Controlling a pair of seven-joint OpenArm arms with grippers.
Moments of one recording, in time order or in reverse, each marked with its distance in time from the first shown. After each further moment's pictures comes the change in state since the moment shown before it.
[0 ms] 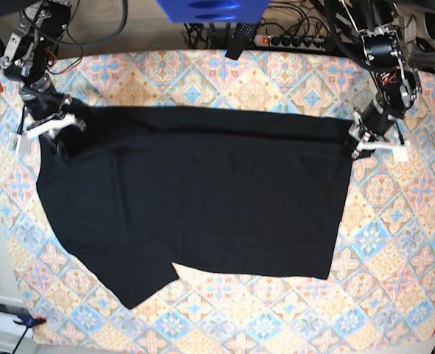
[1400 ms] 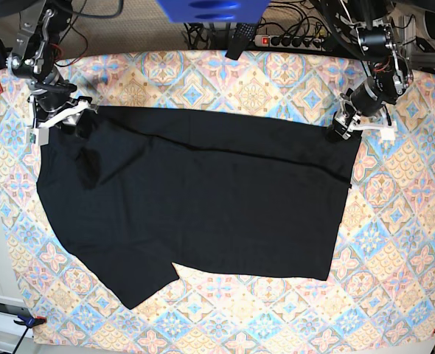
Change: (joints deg) left arm 3.6 1.2 -0.1 -3.2 -1.8 0.2 3.8; right arm -3.1 2.1 -5.1 -0.9 -8.4 -0.3 -1.0
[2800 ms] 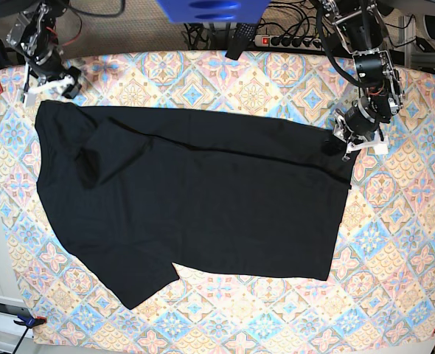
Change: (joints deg) left arm -10.9 0.7 -1.8 -15.3 -0.9 -0.2 -0.6; right arm 0.7 -1.1 9.7 -20.1 0.4 -0.1 1.1
